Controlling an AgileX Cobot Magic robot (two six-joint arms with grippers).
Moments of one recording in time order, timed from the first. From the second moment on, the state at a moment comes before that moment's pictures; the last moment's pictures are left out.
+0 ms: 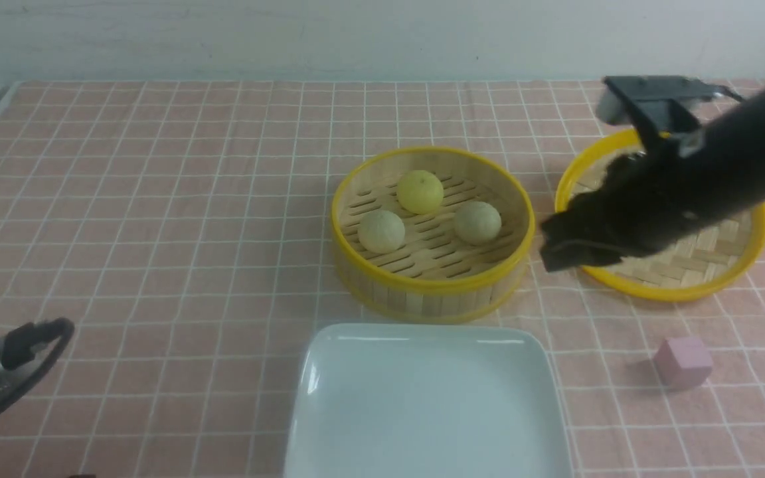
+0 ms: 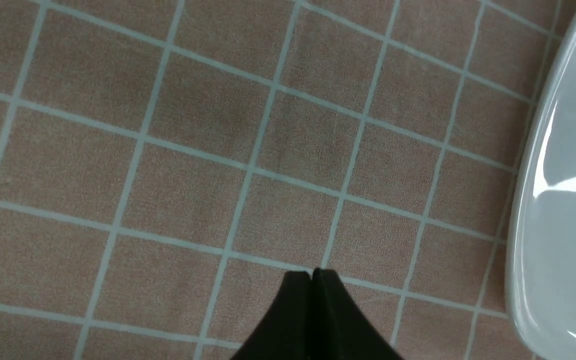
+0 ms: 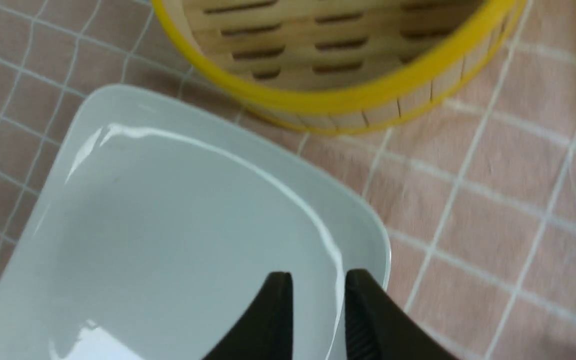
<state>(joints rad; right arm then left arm) 0.40 1.56 -1.24 0.35 0.79 -0.17 -0.14 0.70 -0.42 -0.18 0.87 -0.37</state>
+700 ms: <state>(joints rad) 0.44 2.20 -1.93 0.00 0.96 0.13 -0.14 0.70 -0.42 -0.18 0.86 -0.37</state>
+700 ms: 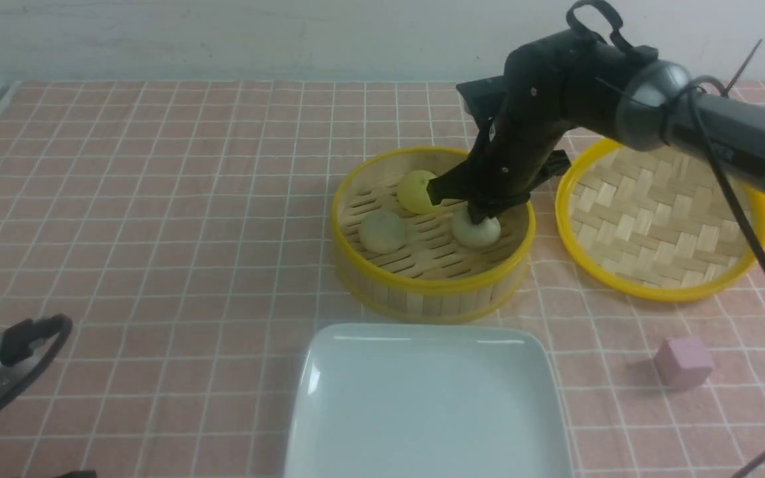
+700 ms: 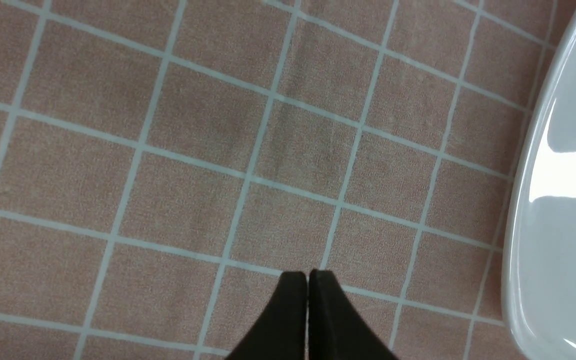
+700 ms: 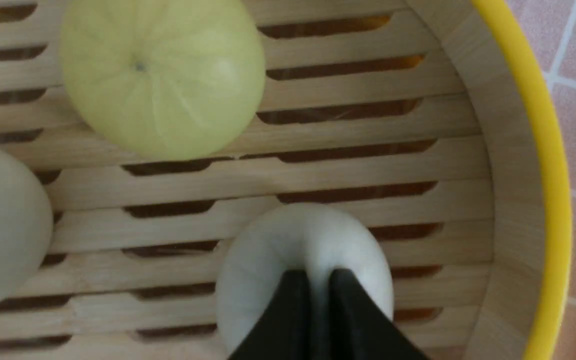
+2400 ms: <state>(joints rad) 0.66 0.42 -0.66 -0.12 0.85 0.25 -0.25 1.01 -0.70 -0.71 0.77 0.14</state>
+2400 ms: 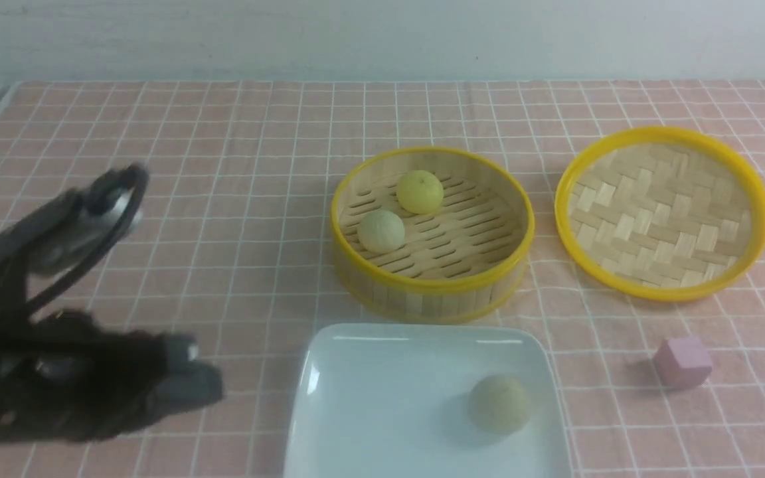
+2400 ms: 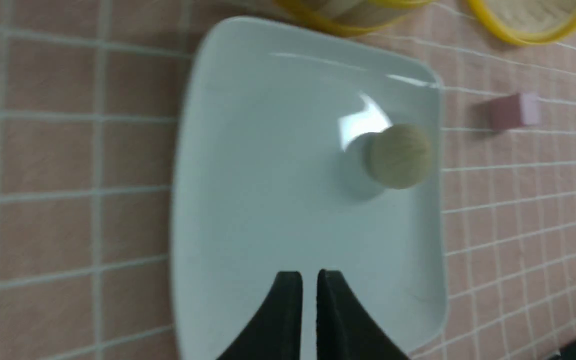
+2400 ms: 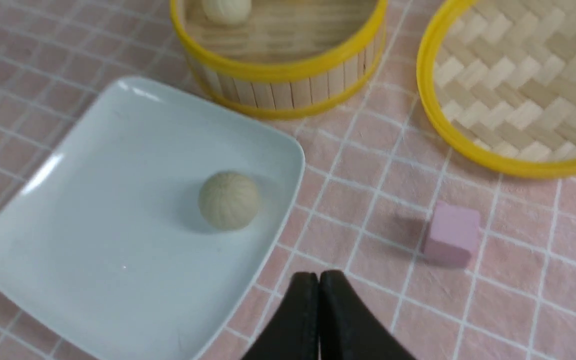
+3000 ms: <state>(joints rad) 0.66 0.25 -0.49 -0.29 0.84 0.25 -0.55 1.85 -1.56 -0.32 0.73 -0.13</state>
